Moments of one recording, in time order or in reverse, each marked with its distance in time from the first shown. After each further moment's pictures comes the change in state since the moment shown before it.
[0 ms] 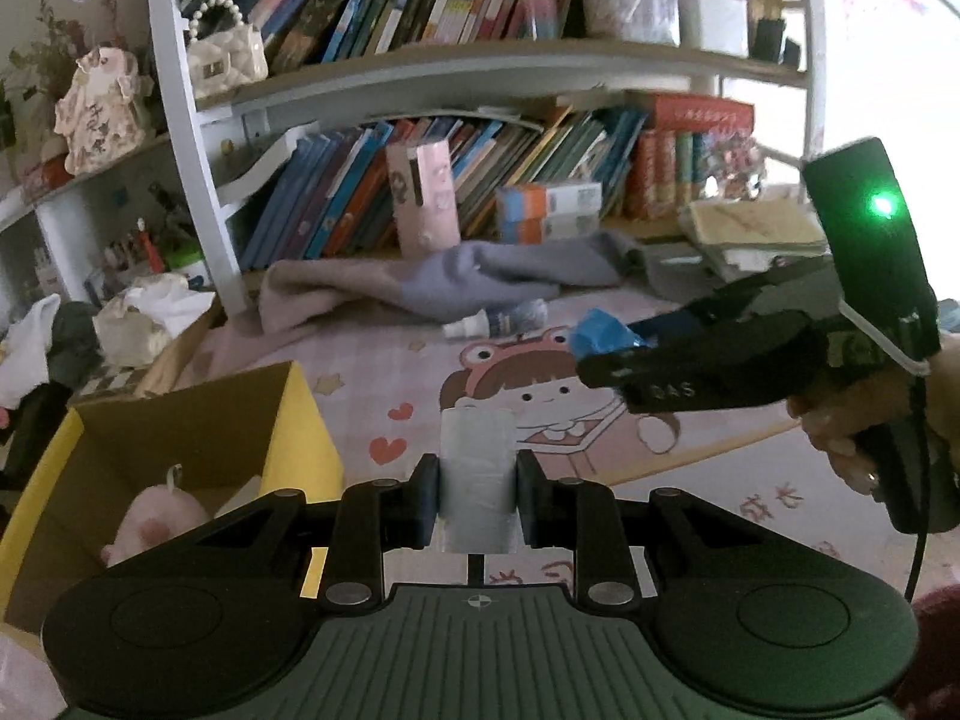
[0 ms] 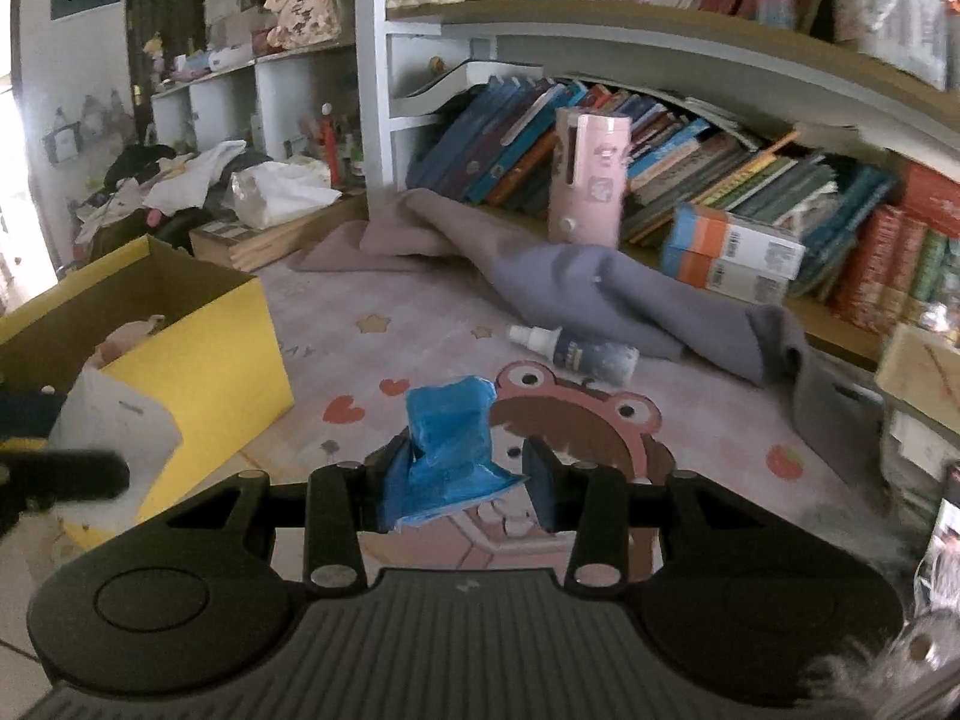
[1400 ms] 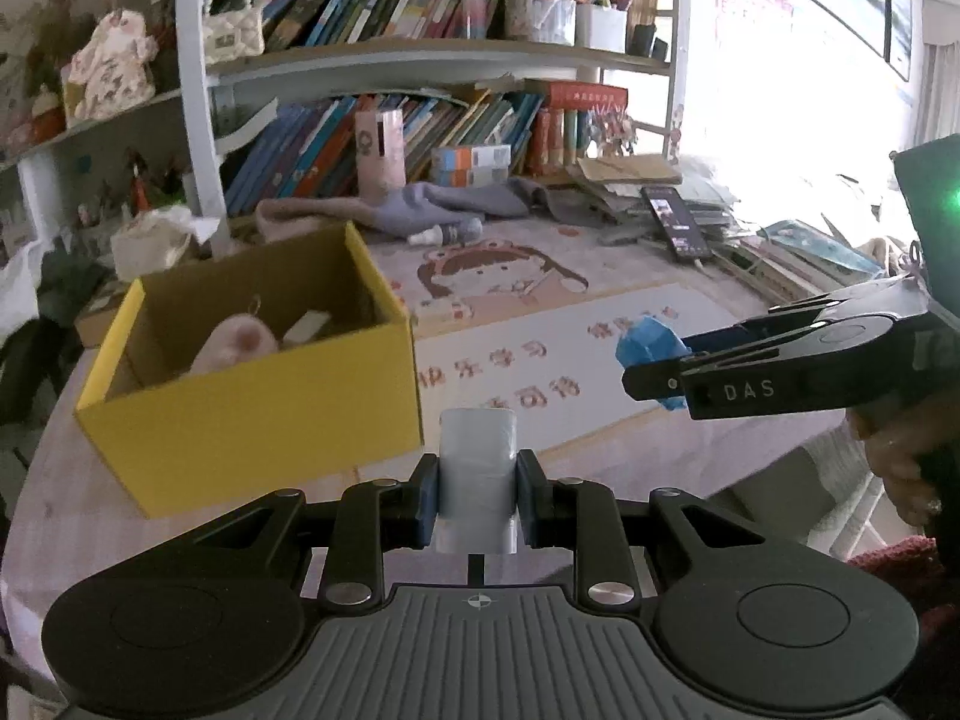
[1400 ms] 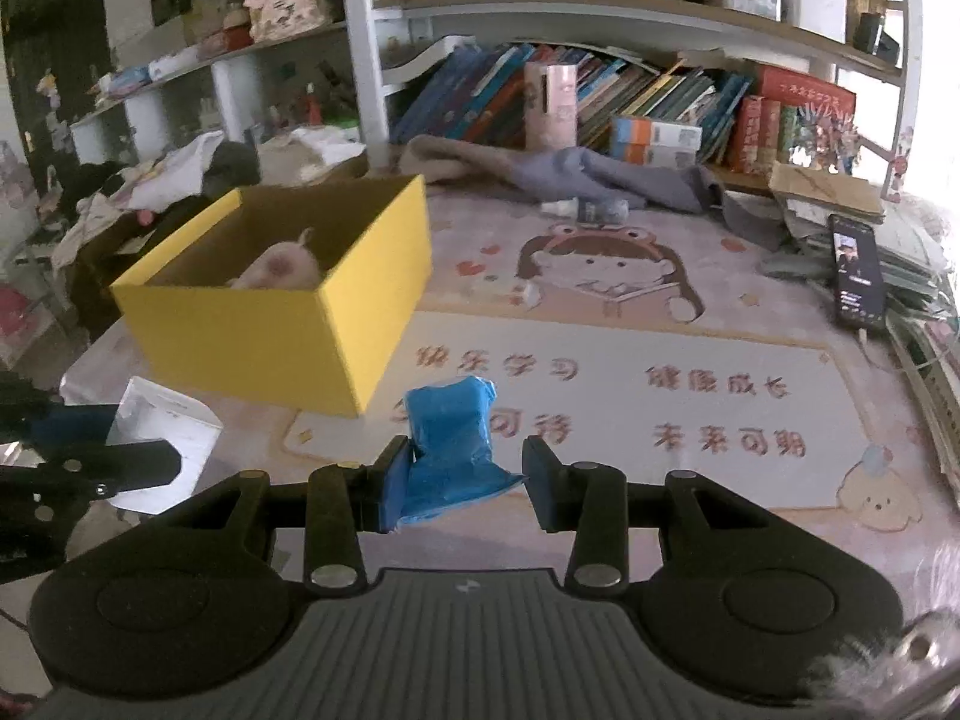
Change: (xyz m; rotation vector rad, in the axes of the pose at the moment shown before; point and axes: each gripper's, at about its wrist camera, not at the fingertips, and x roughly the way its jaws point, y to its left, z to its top) left arm -0.146 0.118 -0.140 0.074 0.015 -0.251; right arm -0.129 0.244 -0.088 0.243 0.071 -0.210
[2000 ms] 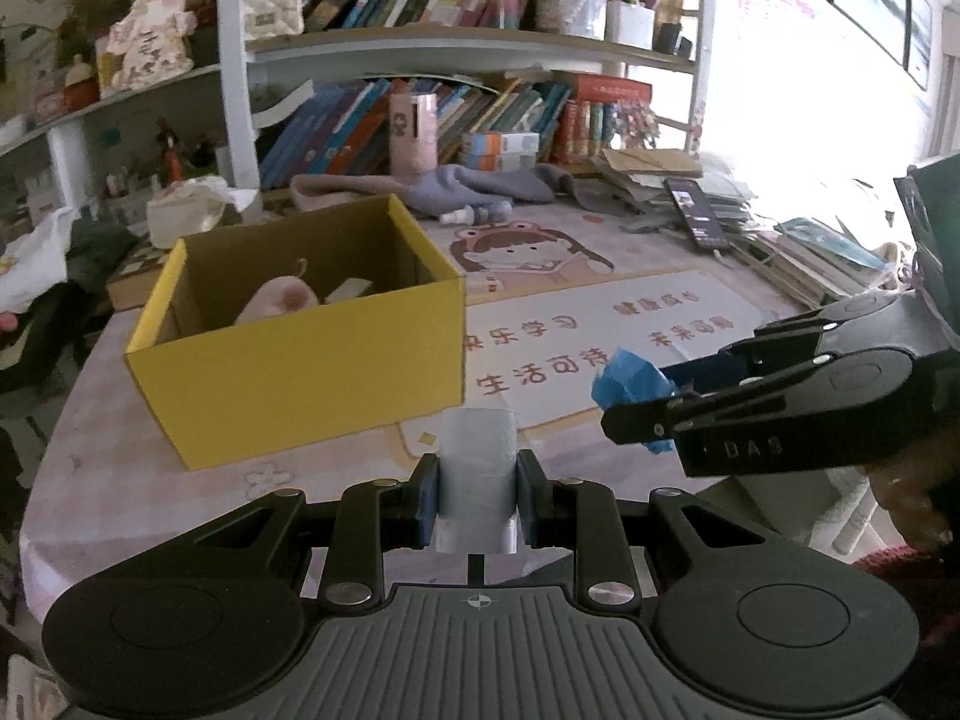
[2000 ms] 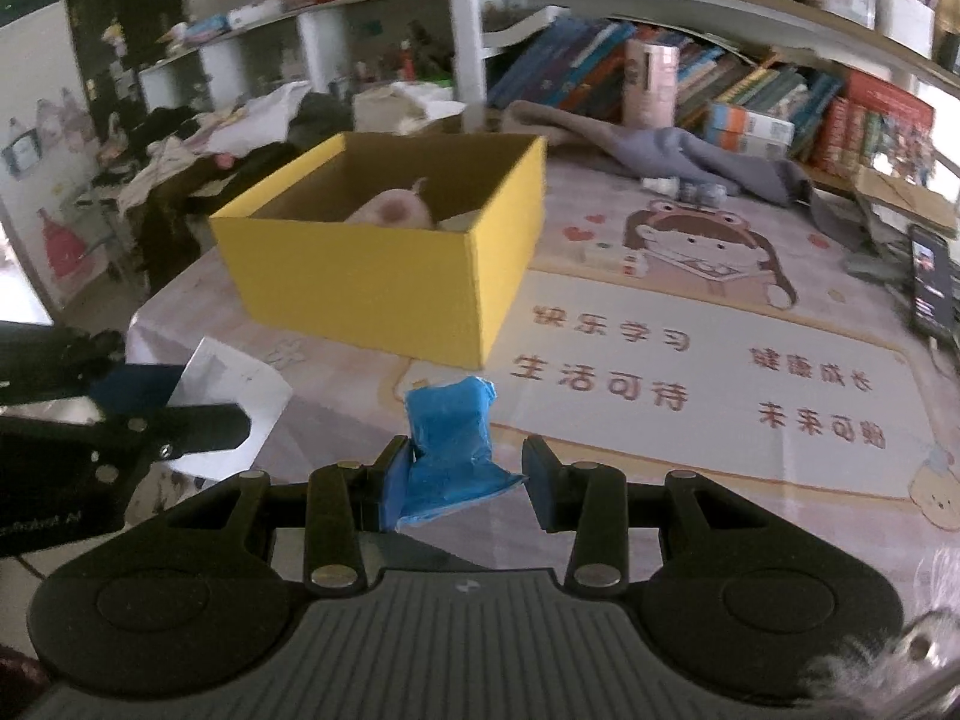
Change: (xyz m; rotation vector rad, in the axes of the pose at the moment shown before) left arm -0.021 0.024 -0.018 -0.039 0.011 0.030; right arm 0.001 0.055 -0.010 -0.098 0.056 0.115
